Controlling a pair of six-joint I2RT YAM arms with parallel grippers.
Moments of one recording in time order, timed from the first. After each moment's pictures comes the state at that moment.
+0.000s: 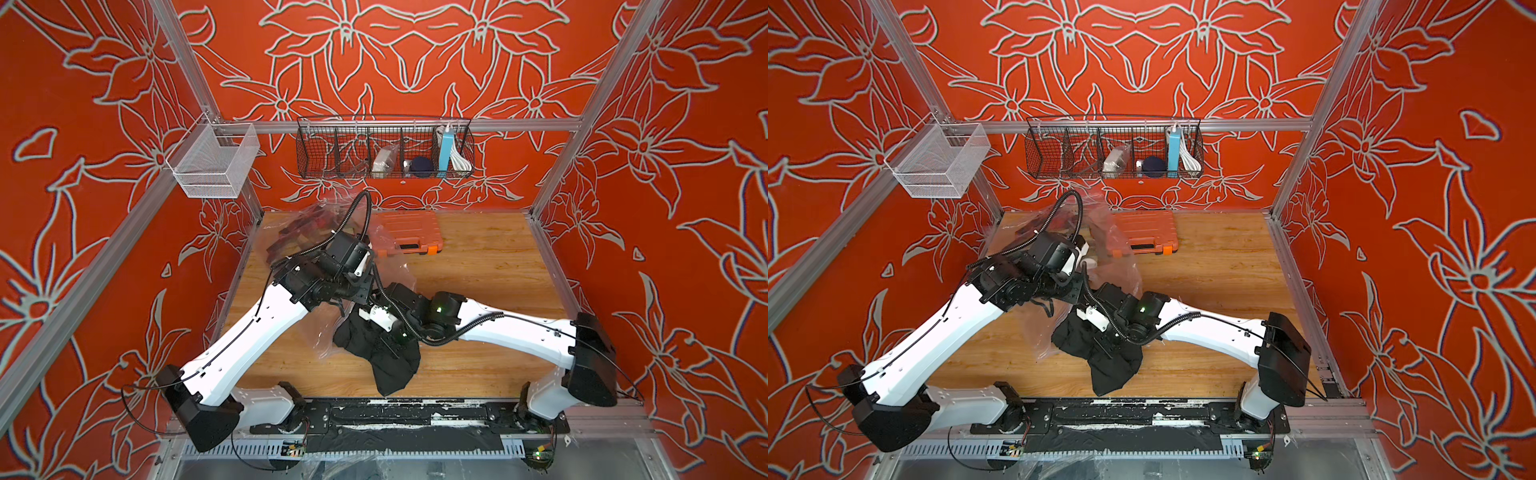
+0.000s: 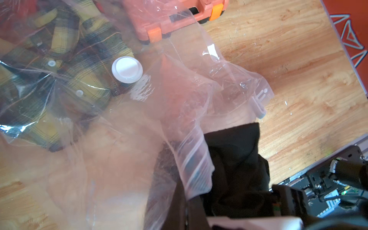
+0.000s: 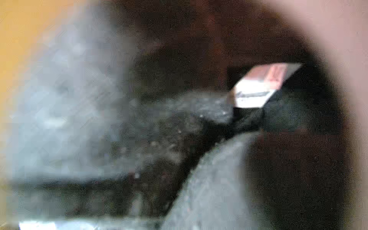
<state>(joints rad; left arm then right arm) -0.63 1.26 1.41 -1.11 -0.06 -0.34 1.12 1.60 1.27 -0.66 -0.29 0.25</state>
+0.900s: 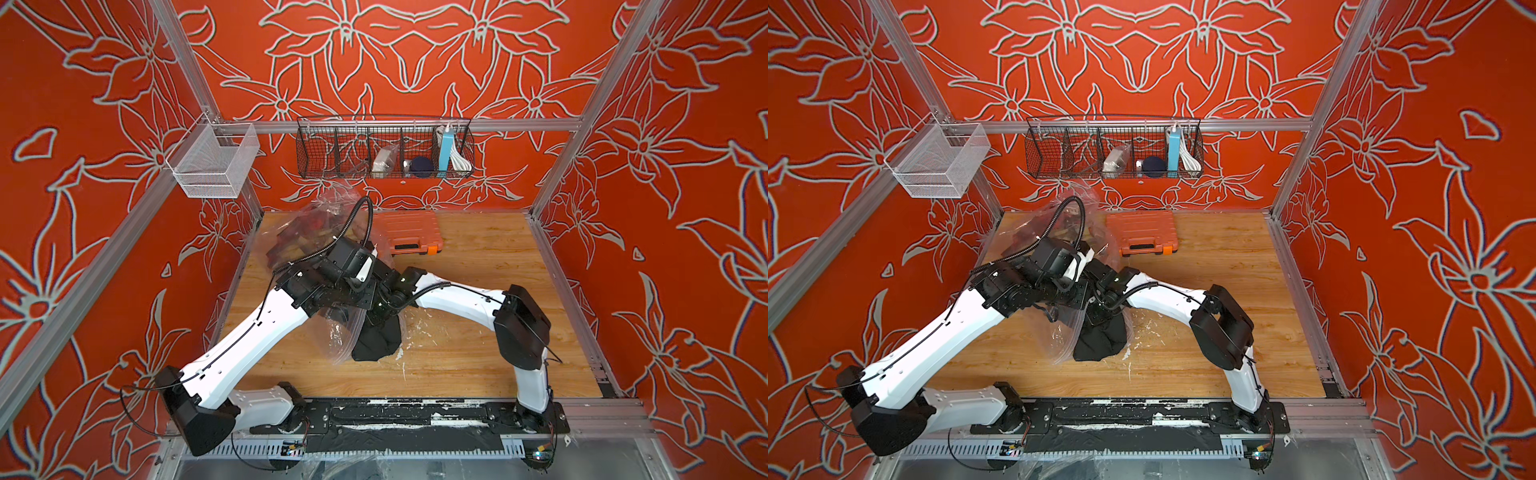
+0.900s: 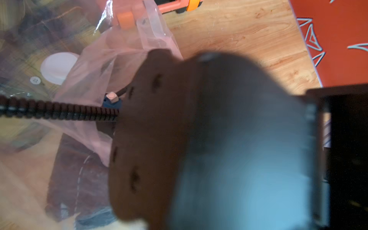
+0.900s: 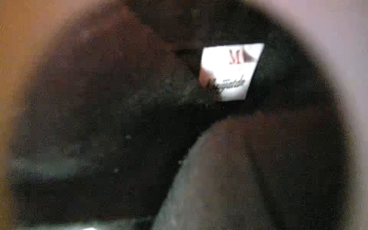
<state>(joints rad) -0.65 1.23 1.34 -1.05 0.06 -0.40 1.00 2.02 1.58 -0.69 -0.39 0.39</state>
